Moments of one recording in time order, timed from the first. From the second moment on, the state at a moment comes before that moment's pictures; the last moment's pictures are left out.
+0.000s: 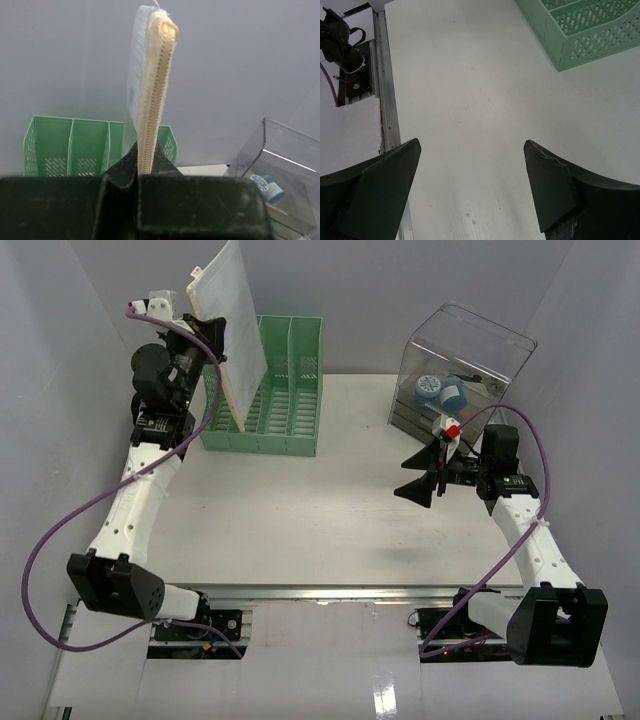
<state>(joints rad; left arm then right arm) -0.18 1.34 1.47 0.17 0.09 -0.30 0.02 1.12 0.85 -0.33 -1.25 -0.41</state>
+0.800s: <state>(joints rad) -0.19 1.74 1.52 0.57 0.14 -0.23 0.02 1.11 0.84 -0.29 -1.24 -0.38</state>
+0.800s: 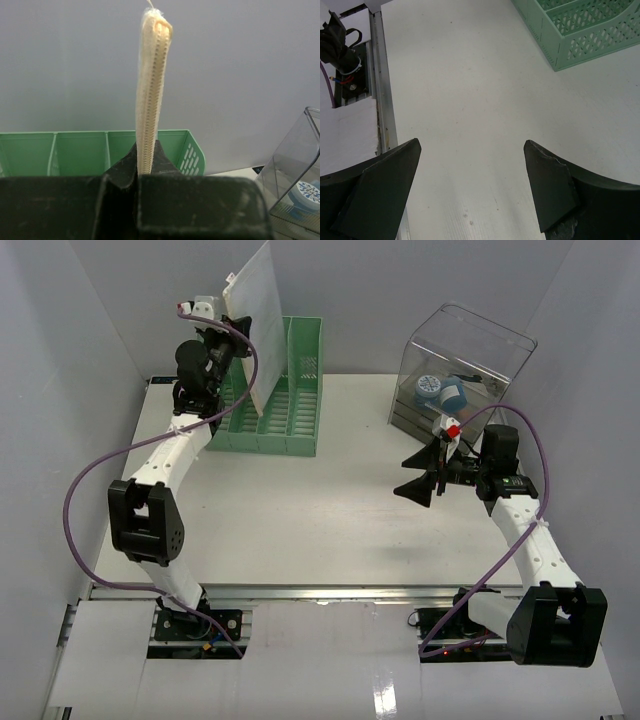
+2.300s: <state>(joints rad) -0.19 0.86 0.90 0.48 0.23 -0.18 -0.11 1.07 0.83 -0.35 -0.89 -0.39</state>
